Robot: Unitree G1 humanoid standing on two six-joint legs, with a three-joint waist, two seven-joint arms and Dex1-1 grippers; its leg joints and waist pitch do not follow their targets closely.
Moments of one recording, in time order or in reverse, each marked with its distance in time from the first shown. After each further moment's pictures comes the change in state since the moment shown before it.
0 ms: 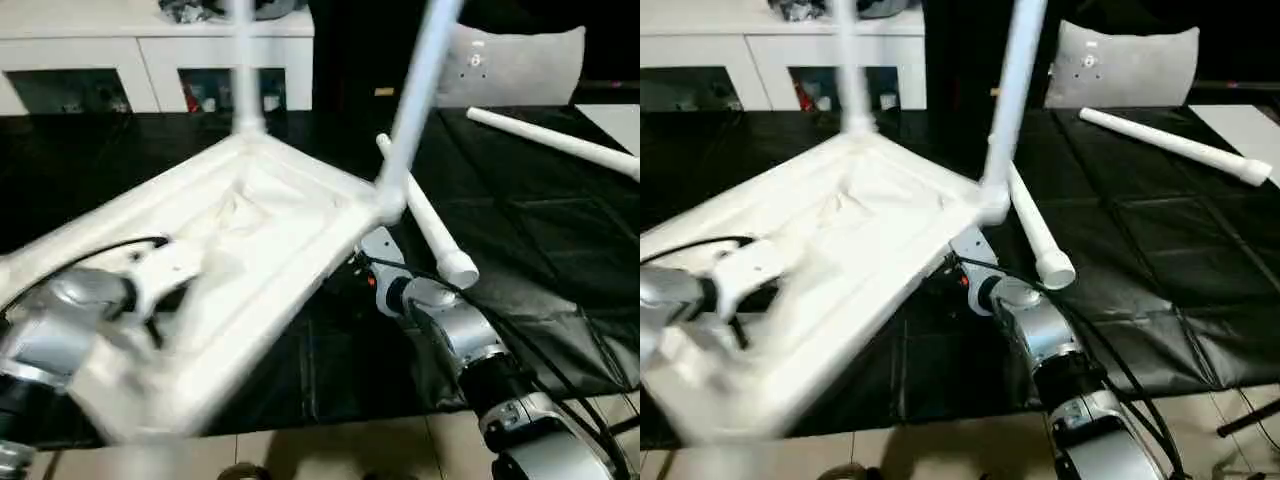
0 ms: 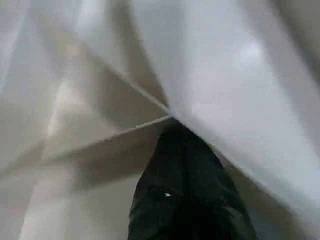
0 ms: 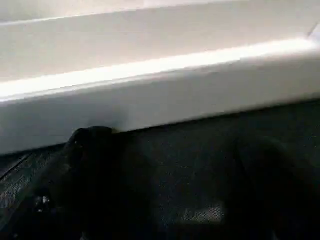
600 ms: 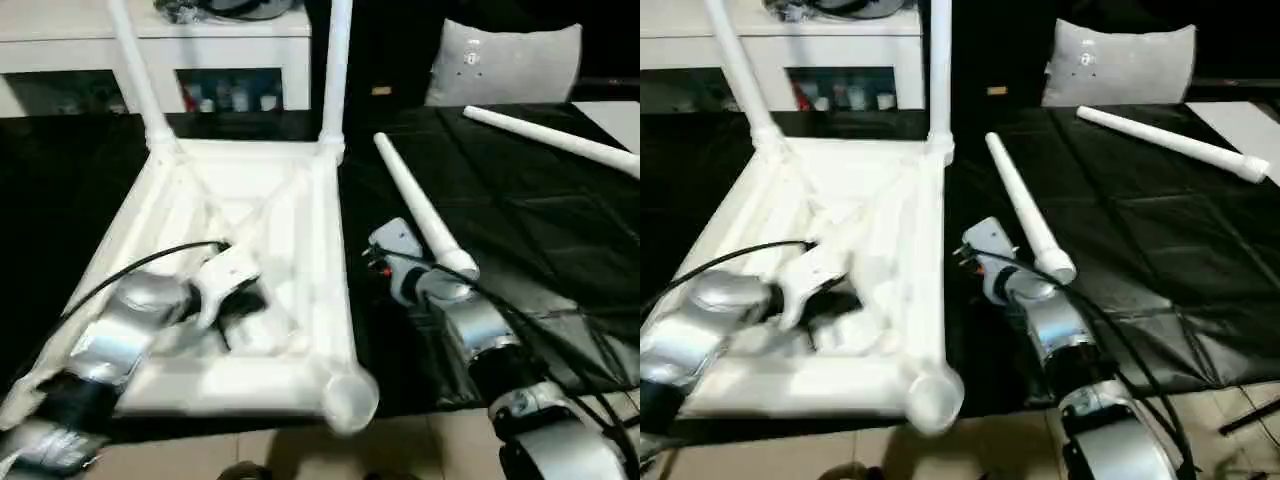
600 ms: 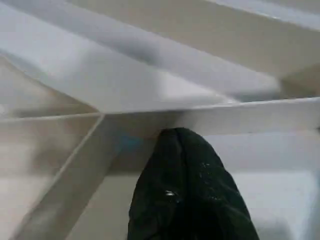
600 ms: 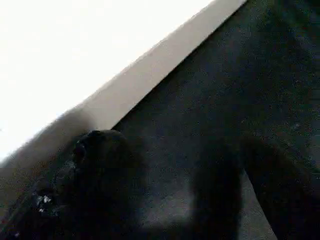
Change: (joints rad) left arm -0.118 -0.255 -0.046 0.153 -0.016 -0.099 0.145; right arm -0.060 -0.037 -0.059 0.085 -0.061 -0.094 -0.059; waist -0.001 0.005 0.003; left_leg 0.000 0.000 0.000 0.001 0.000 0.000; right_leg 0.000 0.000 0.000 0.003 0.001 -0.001
